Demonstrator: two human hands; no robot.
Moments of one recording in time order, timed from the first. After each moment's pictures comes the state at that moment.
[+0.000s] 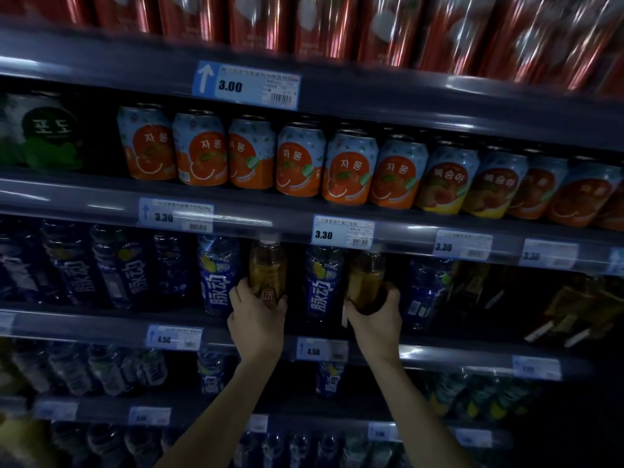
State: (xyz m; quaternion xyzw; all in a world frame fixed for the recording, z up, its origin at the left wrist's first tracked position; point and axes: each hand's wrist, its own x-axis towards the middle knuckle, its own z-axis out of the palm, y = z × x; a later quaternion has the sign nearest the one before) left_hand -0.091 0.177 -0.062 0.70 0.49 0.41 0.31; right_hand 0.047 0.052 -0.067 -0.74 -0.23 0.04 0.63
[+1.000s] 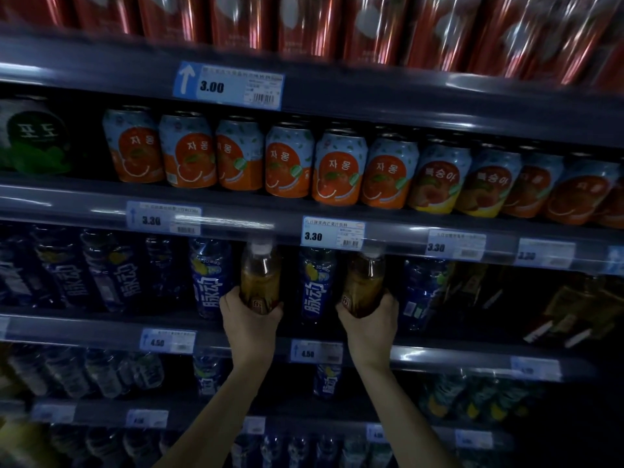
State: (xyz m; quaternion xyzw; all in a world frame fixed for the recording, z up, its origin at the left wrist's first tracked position) left_hand -0.089 0.176 -0.066 0.63 0.46 0.47 0.41; right_hand 0.043 0.057 -0.068 -0.78 -0.20 -0.06 0.59
